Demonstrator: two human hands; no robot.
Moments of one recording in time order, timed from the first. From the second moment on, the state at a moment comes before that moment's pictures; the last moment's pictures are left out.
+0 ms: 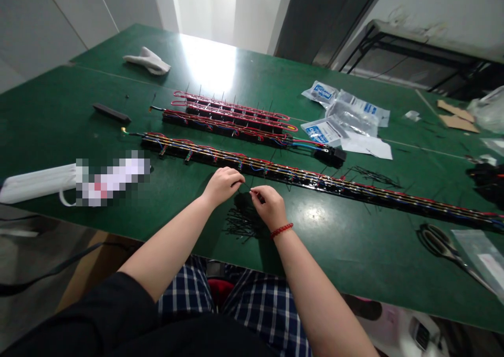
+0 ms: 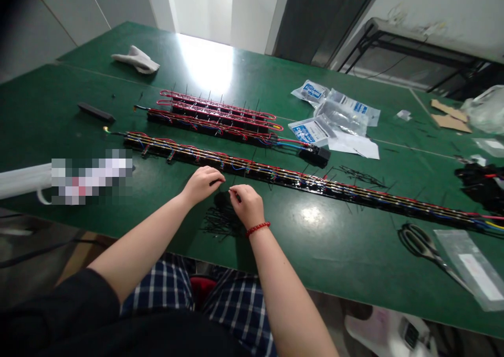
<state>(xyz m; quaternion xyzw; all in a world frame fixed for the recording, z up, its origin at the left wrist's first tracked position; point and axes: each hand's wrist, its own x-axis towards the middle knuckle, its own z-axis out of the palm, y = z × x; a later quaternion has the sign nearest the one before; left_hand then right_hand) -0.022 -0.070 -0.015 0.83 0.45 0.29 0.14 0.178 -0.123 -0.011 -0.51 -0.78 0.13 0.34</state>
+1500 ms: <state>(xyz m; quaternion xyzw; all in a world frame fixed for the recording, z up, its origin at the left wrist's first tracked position) -0.021 -0.011 0.009 0.75 0.52 0.41 -0.01 0.156 -0.045 -0.003 -0.53 -0.66 0.02 0.54</state>
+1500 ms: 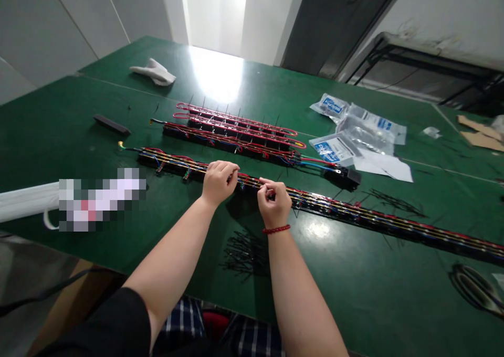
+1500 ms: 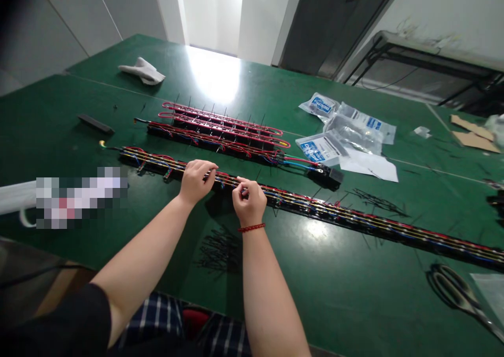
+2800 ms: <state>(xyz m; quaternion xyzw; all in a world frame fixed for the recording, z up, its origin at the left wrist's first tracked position) -0.017 -0.013 0.000 0.76 0.54 0.35 0.03 0.149 -0.050 0.000 -0.49 -0.71 -0.02 0.50</state>
